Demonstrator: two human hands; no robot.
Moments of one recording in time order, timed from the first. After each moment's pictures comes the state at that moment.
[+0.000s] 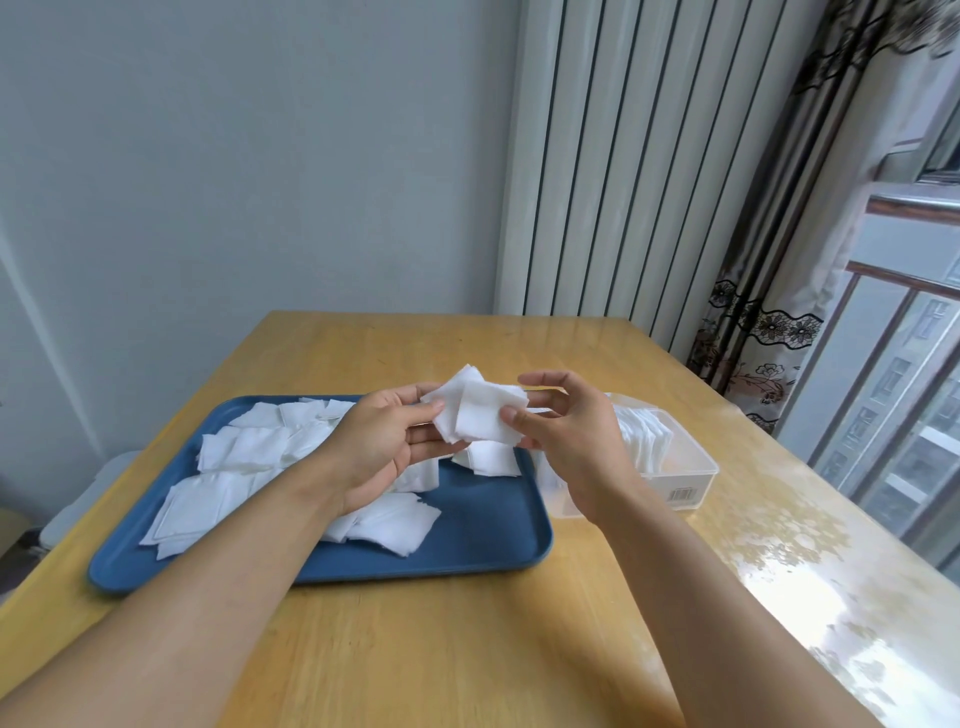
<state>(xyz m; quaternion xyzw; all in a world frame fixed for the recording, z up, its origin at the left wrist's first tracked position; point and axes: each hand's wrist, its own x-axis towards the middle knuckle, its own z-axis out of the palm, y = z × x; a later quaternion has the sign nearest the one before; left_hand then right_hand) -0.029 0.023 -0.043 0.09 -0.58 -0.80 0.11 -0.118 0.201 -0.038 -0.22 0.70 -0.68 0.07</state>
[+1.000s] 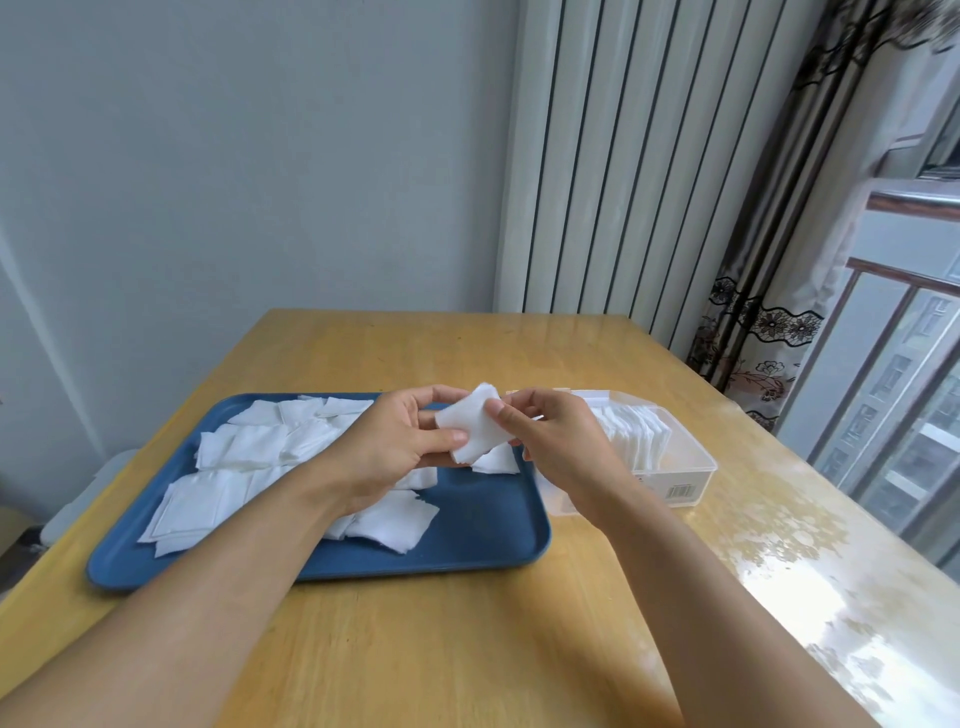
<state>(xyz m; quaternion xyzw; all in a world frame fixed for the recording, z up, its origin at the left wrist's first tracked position) -0.023 0.030 -0.044 0.07 -0.71 -0.70 0.09 -0.118 0.200 -0.042 -0.27 0.78 -0.56 0.09</state>
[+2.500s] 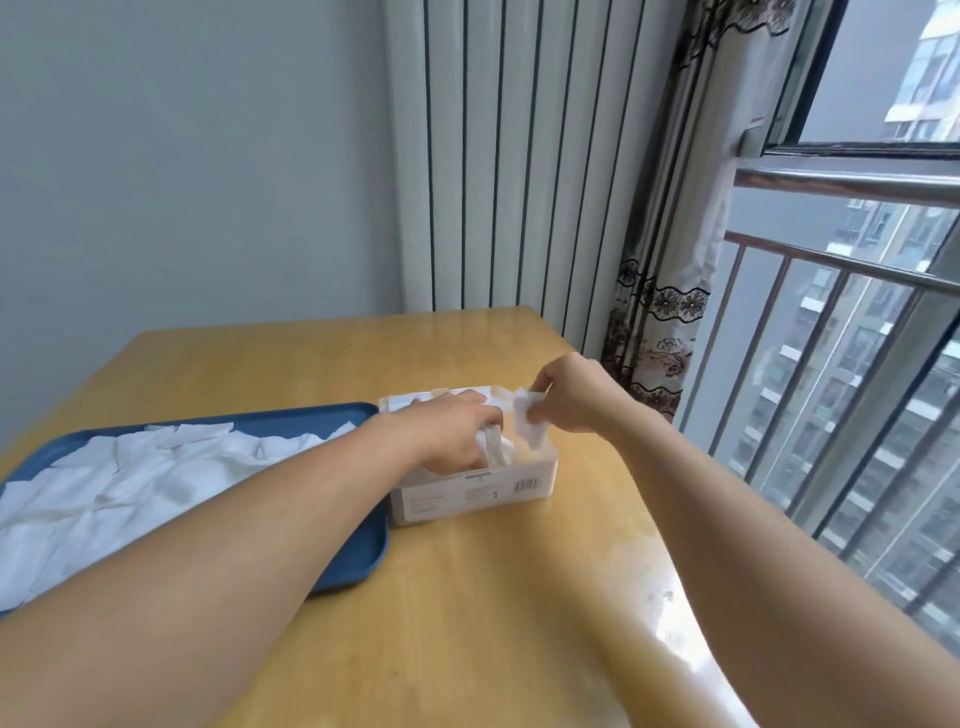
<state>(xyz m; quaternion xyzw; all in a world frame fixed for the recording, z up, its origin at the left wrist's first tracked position) -0.170 0.168 -0.027 -0.03 -1.00 -0.04 -0.08 -0.247 0.336 -0.008 -0.21 0.94 -0.26 0.05</state>
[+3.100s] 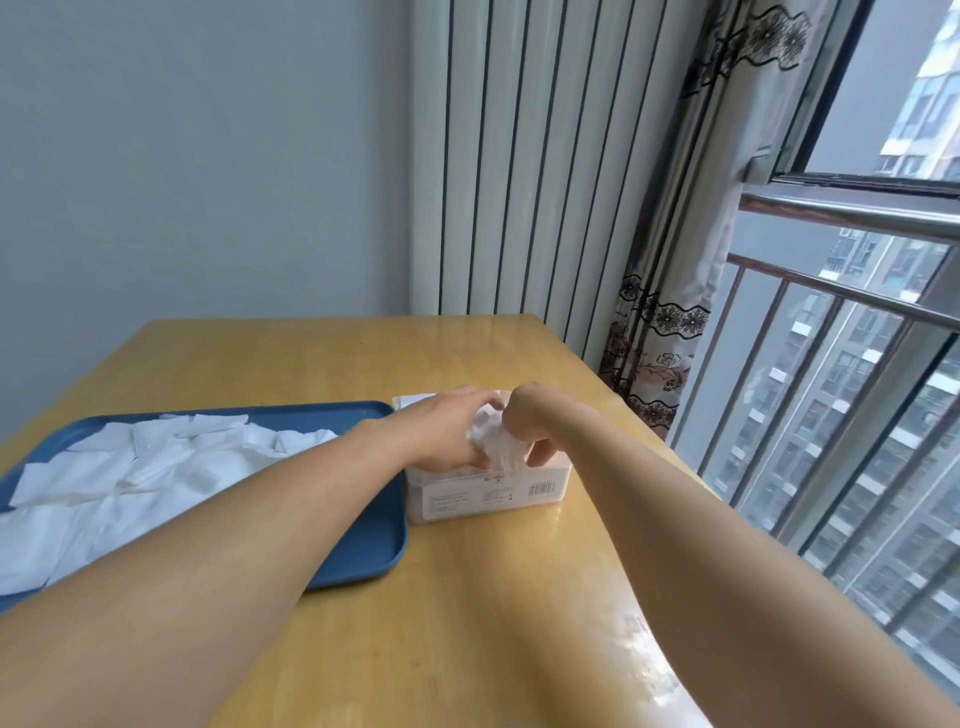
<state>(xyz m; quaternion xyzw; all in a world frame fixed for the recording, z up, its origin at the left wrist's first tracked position) -0.155 0.144 -0.031 -0.03 -0.98 -0.18 -0.01 -0.215 0.277 0.000 -0.16 0.97 -0.10 0.17</state>
